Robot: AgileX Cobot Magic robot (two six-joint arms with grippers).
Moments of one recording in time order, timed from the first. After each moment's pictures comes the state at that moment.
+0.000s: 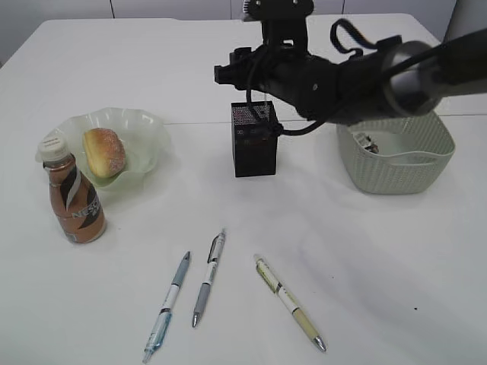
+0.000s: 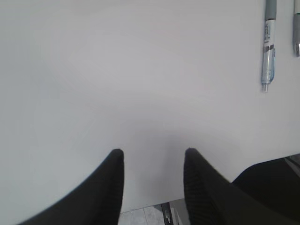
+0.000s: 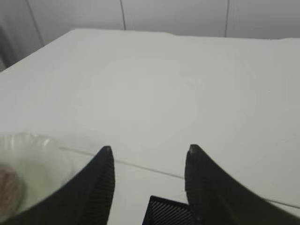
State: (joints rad) left arm -0.27 0.98 -0.83 0.03 1.16 -0.17; right arm 0.45 2.12 -1.49 0.43 -0.35 -0.32
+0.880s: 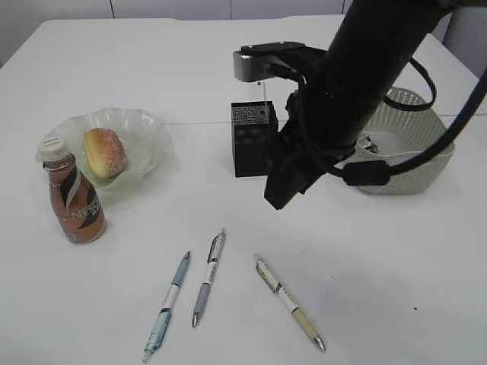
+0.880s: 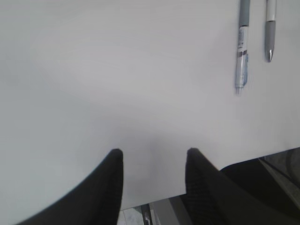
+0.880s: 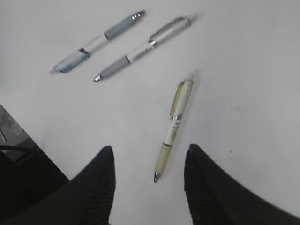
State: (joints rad) left arm -0.27 0.98 -0.83 -0.05 1.14 -0.16; right arm 0.45 1.78 -1.49 0.33 1.18 -0.41
